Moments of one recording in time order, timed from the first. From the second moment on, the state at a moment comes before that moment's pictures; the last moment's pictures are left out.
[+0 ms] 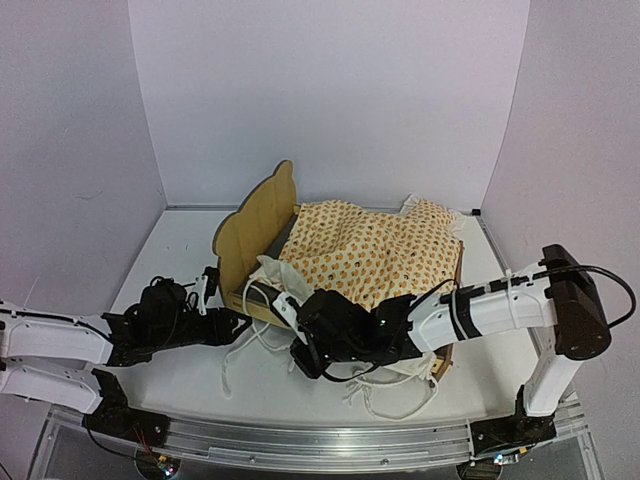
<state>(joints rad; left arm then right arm) -0.82 1.05 0.31 0.26 0.09 -0.68 1.28 1.80 1.14 -0.16 0.20 0.26</state>
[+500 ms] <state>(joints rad) -0.84 1.26 0.33 0.53 -0.11 -0.67 1.28 1.73 1.12 -0.15 0.19 0.25</state>
